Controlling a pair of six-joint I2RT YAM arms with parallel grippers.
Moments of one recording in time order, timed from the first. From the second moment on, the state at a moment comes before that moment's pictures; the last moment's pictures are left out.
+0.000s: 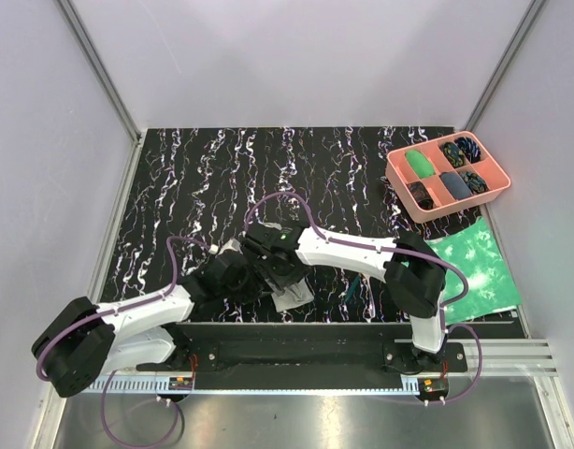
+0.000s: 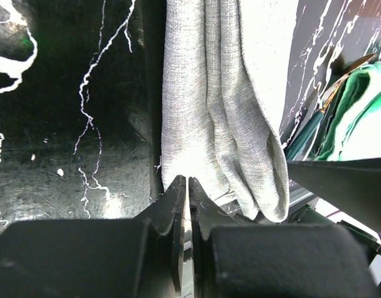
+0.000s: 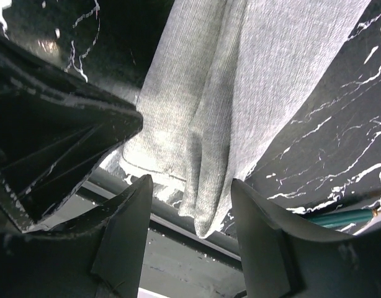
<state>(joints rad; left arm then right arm) -0.78 1.09 0.33 -0.04 0.05 -1.24 1.10 1.93 1.52 -0.93 0.10 0.38</state>
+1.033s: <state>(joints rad) -0.79 1.12 0.30 0.00 0.08 -1.27 1.12 2.00 1.46 -0.87 0.08 0.37</state>
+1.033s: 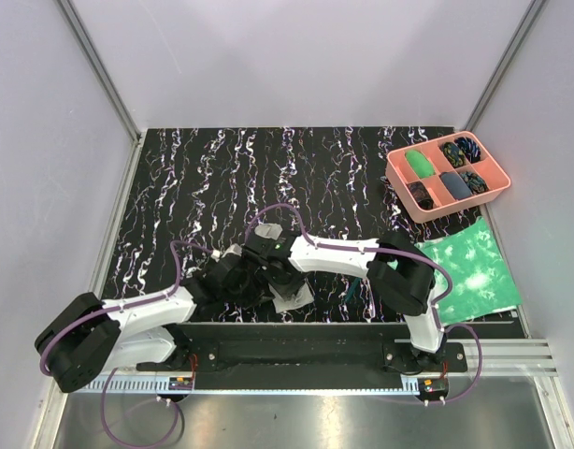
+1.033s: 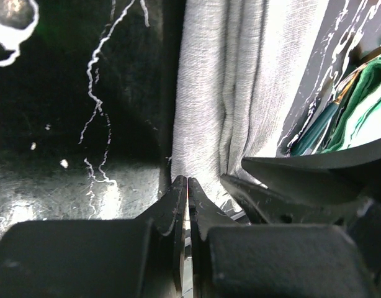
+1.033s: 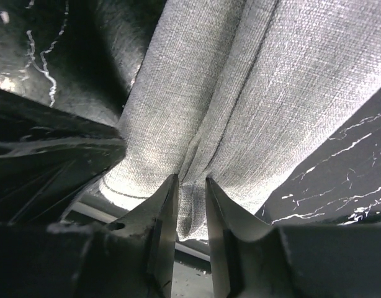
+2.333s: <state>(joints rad) -0.83 1.23 0.26 0.20 0.11 -1.36 1.09 1.85 1.38 -0.73 0.03 0.48</state>
